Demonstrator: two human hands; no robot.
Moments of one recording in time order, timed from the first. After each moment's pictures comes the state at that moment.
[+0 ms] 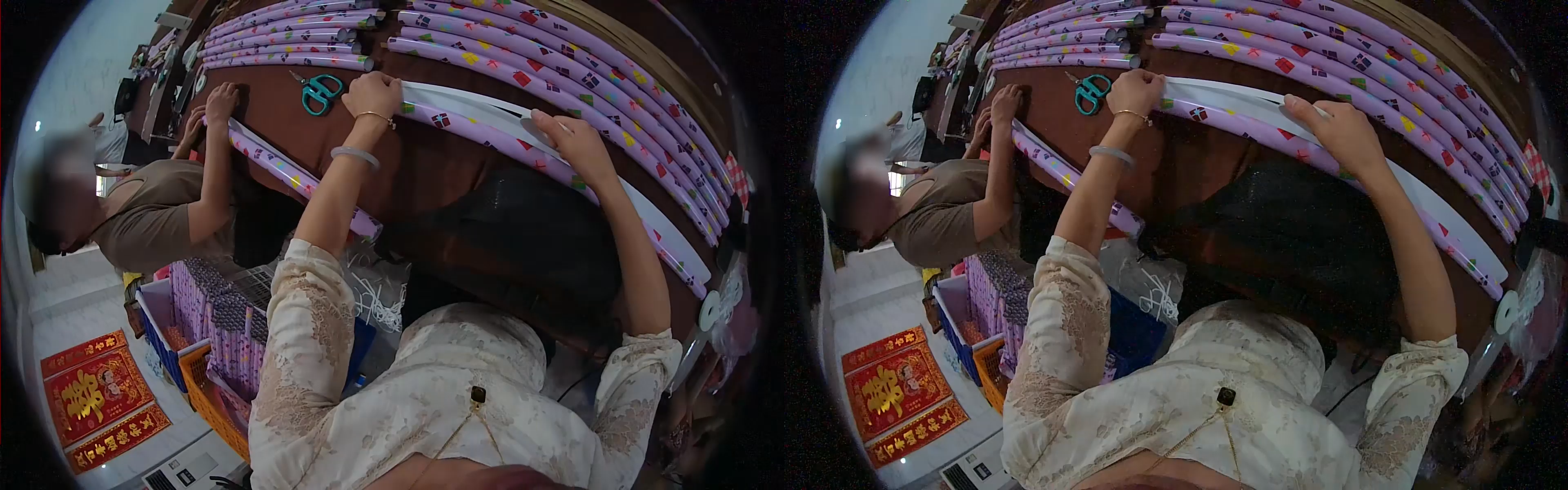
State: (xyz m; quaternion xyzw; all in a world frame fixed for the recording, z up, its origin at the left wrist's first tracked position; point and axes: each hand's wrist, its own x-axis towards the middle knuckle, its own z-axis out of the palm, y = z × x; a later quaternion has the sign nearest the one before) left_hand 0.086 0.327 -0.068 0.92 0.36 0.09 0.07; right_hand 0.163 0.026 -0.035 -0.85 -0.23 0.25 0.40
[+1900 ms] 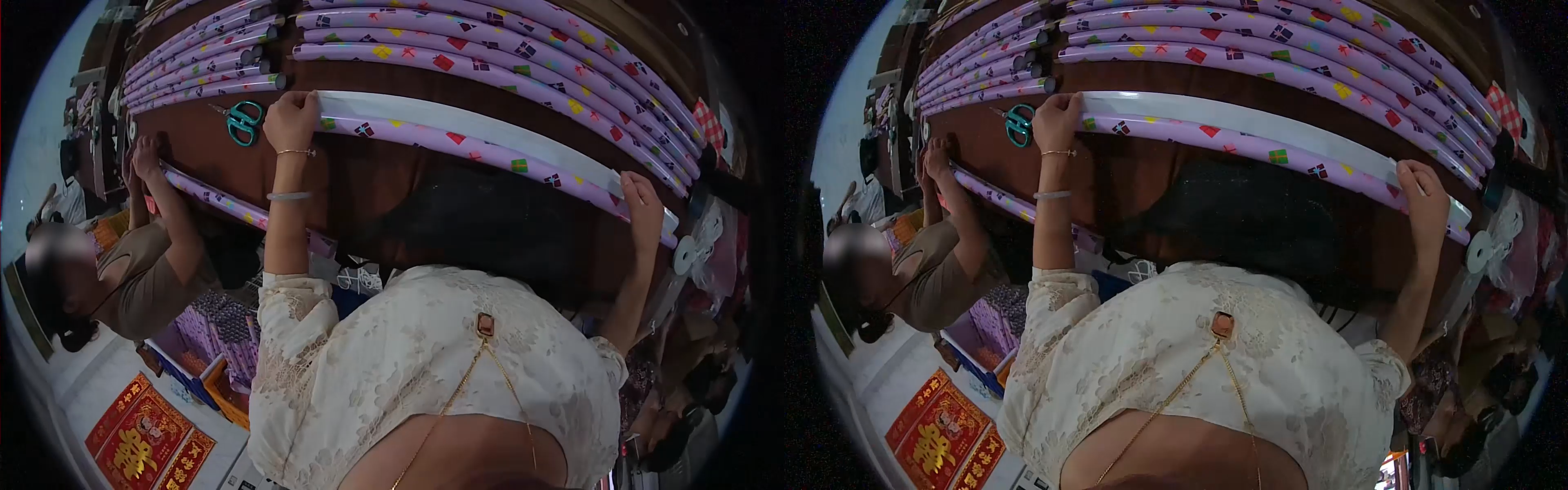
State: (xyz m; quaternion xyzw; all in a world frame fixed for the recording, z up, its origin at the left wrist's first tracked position) left_hand 0.081 0.333 -0.068 0.93 0.33 0.09 0.13; right_hand 0.154 -0.180 -0.035 -0.90 0.04 0.14 0.41
